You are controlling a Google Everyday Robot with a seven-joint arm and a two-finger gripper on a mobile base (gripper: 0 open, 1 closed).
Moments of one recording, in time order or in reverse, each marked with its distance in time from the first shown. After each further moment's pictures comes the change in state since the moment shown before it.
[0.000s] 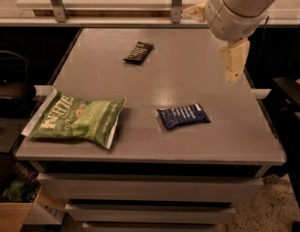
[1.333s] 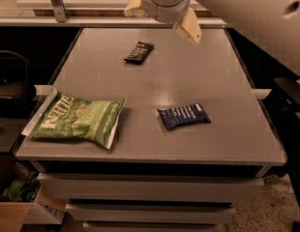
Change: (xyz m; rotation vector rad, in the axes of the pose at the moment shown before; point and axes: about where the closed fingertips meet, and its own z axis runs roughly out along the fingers) arm -0.036 -0.109 0.039 0.021 0.225 -0.619
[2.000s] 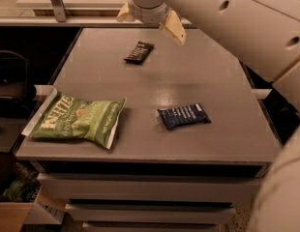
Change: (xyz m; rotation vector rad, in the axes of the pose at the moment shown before) arm 0.004 -0.034 0.056 -0.055 -0.056 -0.043
